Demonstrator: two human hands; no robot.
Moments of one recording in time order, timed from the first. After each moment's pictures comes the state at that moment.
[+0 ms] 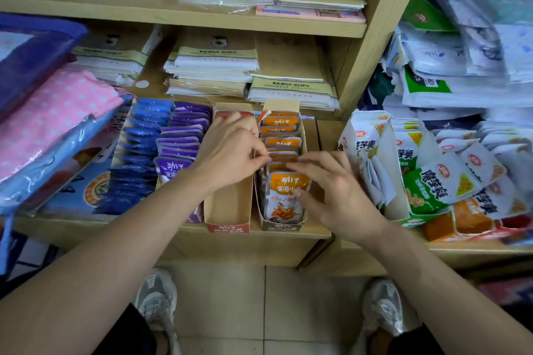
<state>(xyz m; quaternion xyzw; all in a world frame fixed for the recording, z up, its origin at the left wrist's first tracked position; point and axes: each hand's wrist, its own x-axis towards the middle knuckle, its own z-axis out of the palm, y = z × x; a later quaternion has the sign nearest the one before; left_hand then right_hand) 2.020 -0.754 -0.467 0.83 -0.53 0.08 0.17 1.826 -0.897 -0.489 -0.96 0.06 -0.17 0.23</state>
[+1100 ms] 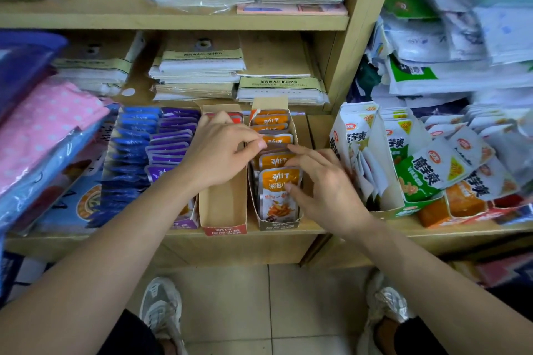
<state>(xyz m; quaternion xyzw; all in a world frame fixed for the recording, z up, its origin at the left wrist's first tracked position) 2.023 -0.750 -0.459 0.82 -0.53 0.02 0.20 1.832 -0.884 -0.493 -0.94 0.13 -0.20 0.25</state>
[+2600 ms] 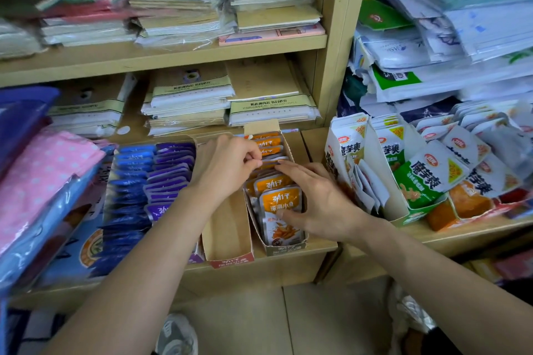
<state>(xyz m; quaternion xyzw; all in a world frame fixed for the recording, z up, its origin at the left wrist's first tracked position) 2.028 -0.780 -0.450 0.85 -0.50 0.09 0.16 1.849 -0.891 -0.488 -0.93 0.15 -0.11 0.32</state>
